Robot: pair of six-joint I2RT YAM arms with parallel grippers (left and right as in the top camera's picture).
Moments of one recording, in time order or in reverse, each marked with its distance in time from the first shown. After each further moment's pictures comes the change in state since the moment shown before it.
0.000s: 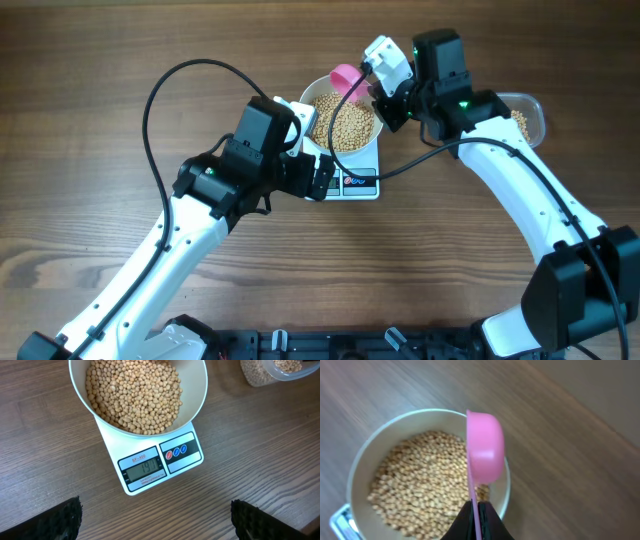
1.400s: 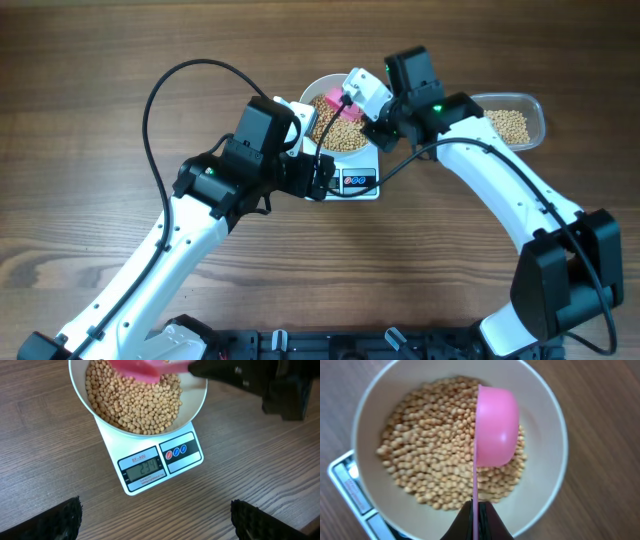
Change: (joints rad) left arm 0.000 0.000 0.000 0.000 0.000 0.000; right arm 0.082 0.060 0.000 -0.144 0.069 -0.134
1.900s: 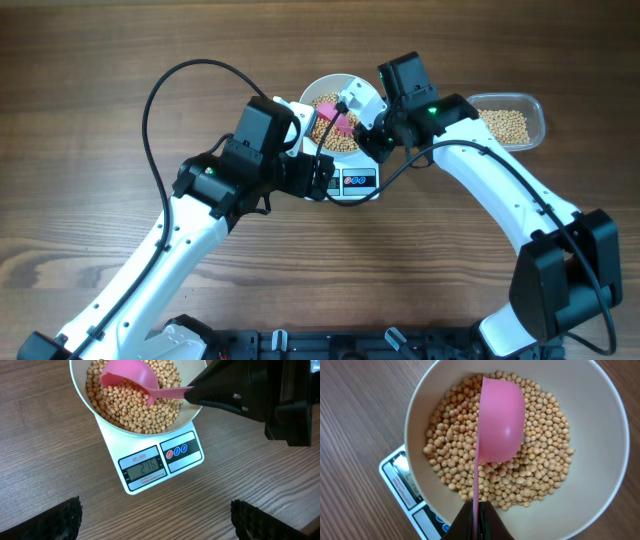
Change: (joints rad) left arm 0.000 0.000 0.000 -0.003 0.000 0.000; right arm 0.016 0.000 0.000 -0.065 -0.101 0.115
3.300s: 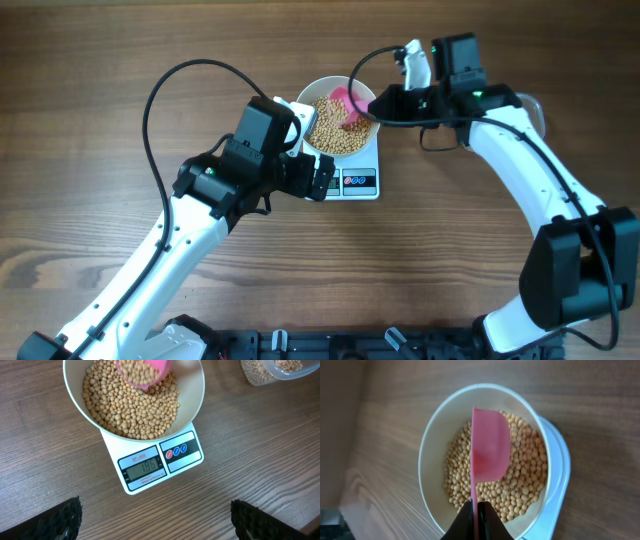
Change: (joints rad) left arm 0.000 0.000 0.000 0.000 0.000 0.000; right arm -0.214 0.009 0.000 0.132 -0.329 0.726
